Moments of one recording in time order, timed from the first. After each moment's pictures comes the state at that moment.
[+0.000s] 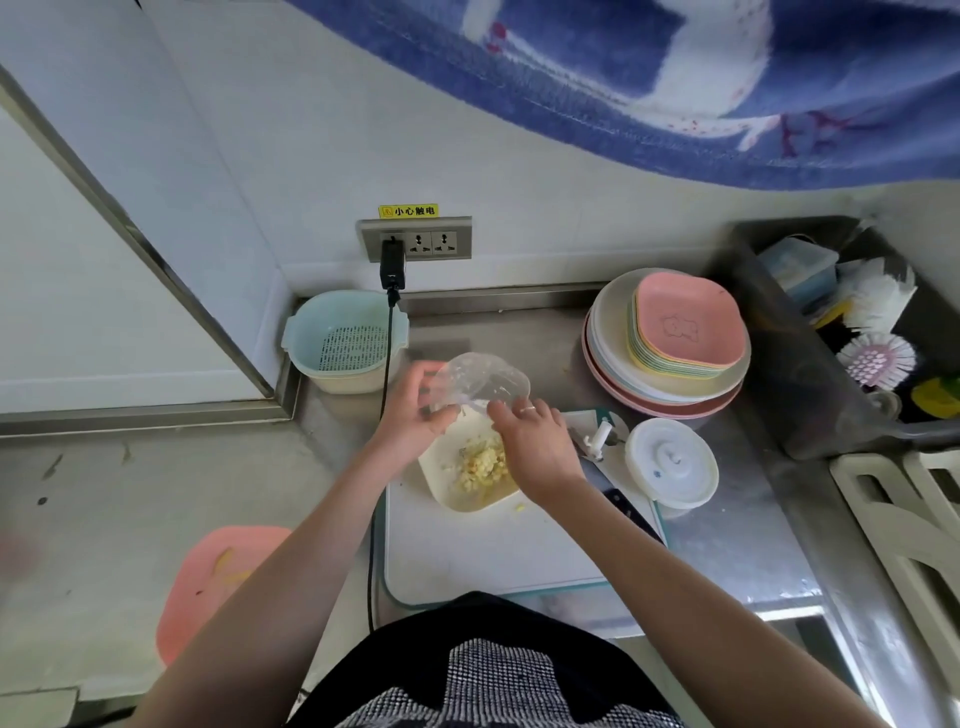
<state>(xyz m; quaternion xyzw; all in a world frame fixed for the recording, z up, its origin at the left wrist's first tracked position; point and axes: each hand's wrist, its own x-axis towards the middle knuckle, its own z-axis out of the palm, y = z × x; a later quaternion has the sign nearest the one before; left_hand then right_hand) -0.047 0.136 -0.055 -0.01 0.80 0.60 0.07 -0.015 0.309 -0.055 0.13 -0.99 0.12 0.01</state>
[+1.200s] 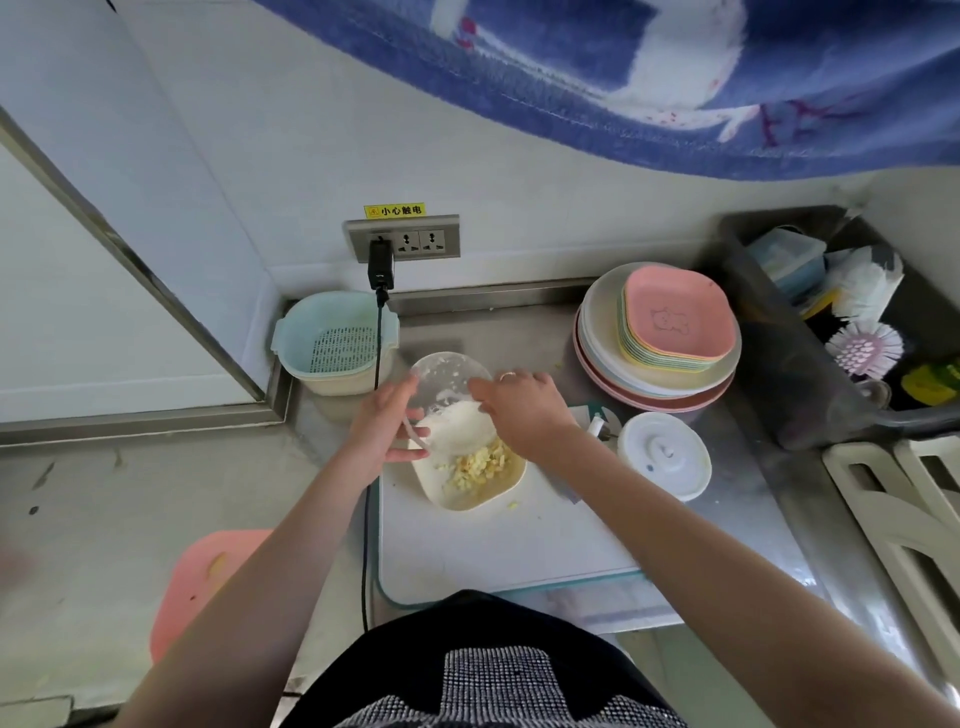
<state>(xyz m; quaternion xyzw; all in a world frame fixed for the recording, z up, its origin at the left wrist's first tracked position) -0.051 0.128 -0.051 -0.25 0.69 0.65 0.18 -0.047 0.313 -0.017 0.19 -0.98 0.05 -0.05</state>
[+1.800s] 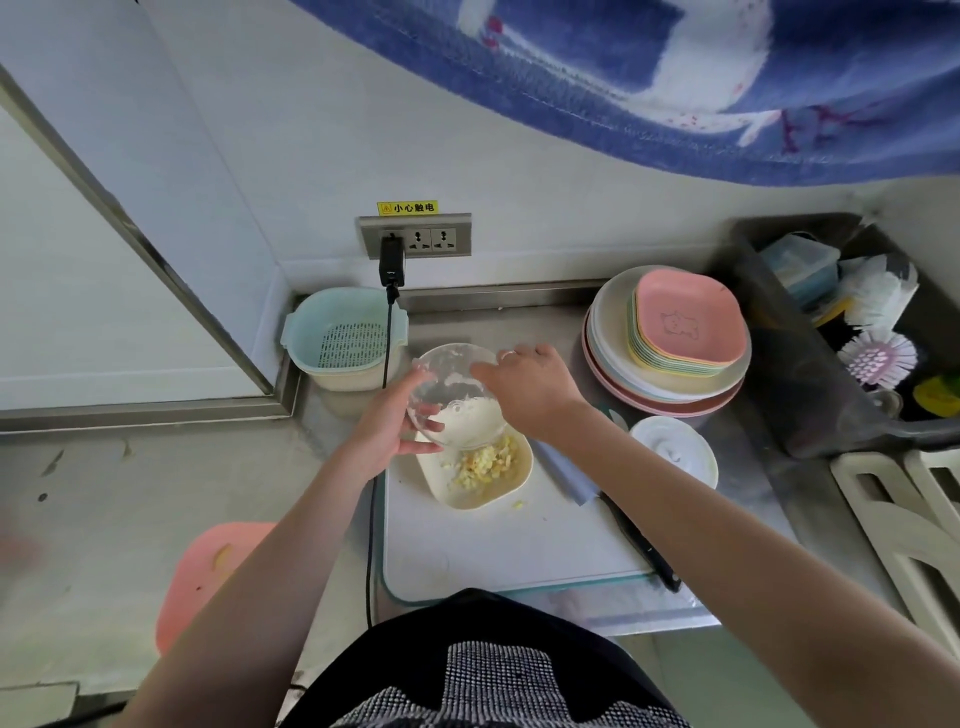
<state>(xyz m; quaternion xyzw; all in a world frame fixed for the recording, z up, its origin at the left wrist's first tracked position) -0.052 0.125 -0.047 -0.21 0.64 0.70 0.22 -0.060 0.307 0.008 0.24 -0.97 -0.02 -0.02</state>
